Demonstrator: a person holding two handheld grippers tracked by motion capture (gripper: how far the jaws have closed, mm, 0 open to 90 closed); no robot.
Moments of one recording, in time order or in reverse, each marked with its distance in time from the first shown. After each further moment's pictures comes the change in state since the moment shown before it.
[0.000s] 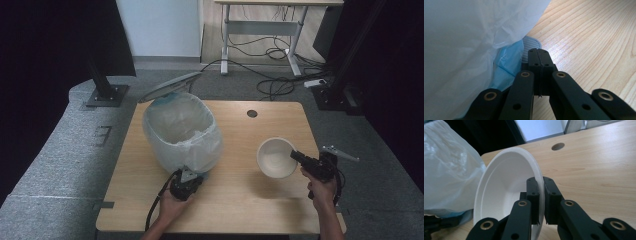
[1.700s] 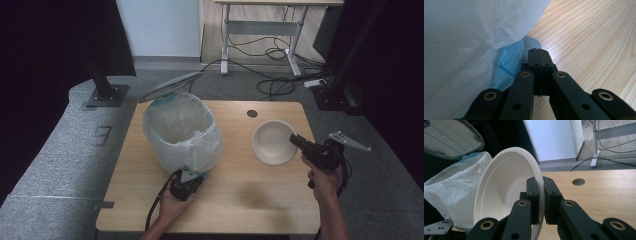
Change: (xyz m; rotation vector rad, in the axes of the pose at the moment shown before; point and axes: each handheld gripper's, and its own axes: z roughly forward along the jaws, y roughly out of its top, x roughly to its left) left arm 0.000 0.000 0.000 -0.001 -0.002 -0.002; right arm 0.061 0.053 -0.027 -0.141 0.095 -0.111
